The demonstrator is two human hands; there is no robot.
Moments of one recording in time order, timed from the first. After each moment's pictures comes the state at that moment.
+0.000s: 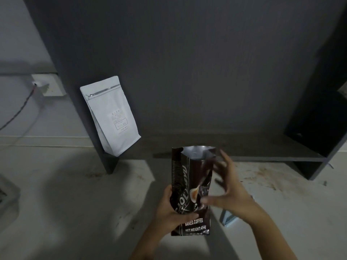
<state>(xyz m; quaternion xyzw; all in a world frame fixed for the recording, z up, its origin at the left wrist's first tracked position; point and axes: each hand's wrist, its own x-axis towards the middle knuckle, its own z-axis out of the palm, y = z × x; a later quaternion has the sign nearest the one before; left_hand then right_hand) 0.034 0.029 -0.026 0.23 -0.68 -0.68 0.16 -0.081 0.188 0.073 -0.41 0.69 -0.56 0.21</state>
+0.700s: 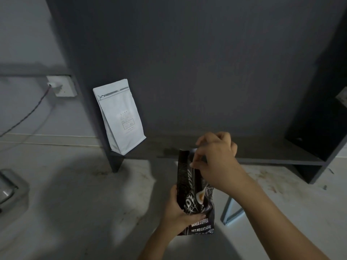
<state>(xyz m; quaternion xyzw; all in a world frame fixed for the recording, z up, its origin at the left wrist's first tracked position) 0.038 0.060 -0.011 0.22 -0.70 -0.64 0.23 -0.041 0.143 0.168 -0.40 0.87 -0.29 -0.05</state>
